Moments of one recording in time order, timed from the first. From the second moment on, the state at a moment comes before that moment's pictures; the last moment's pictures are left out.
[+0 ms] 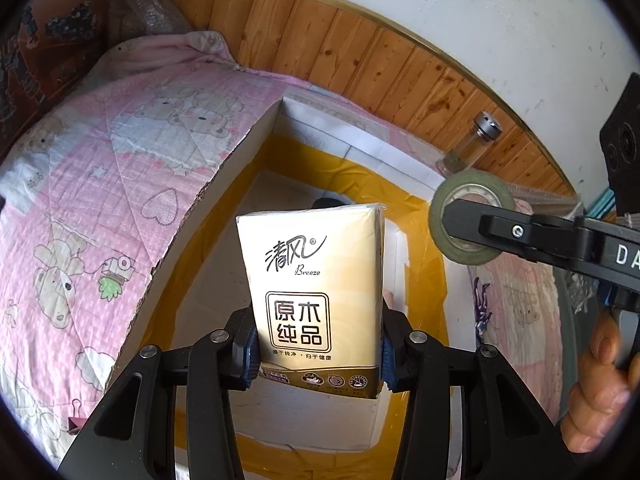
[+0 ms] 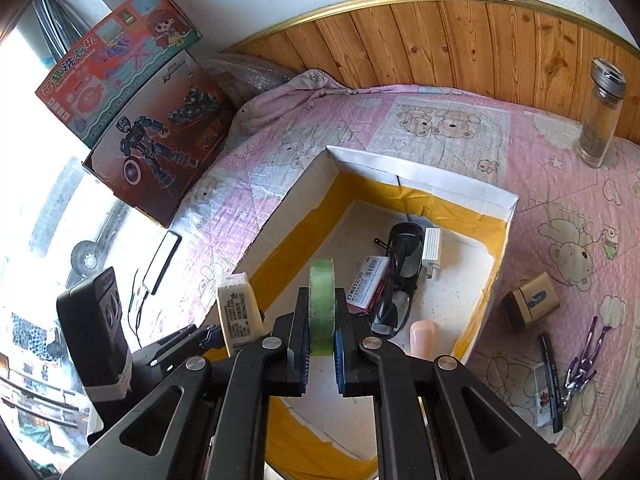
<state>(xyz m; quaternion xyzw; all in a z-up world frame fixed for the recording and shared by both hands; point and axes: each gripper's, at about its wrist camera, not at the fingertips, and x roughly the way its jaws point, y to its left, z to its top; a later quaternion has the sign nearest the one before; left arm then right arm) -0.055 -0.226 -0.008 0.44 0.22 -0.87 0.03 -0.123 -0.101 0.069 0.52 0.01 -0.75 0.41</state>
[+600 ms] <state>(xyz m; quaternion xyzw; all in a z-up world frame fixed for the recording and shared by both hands) -0.055 -0.233 -0.012 0.44 0.22 -0.87 0.02 -0.146 -0.164 0.045 0.54 0.05 -0.74 0.39</state>
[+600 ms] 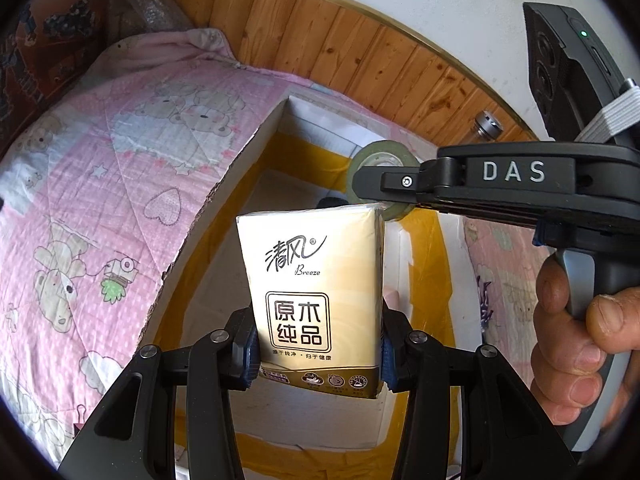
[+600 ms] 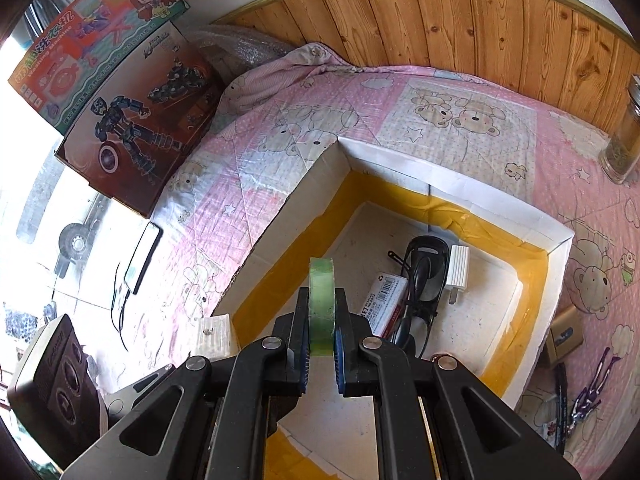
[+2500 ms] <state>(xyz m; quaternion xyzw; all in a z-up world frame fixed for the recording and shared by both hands) -0.077 -0.259 -0.030 0.47 0.27 -0.84 0.08 -0.194 -0.224 -0.009 0.56 0.11 -0.74 0.35</state>
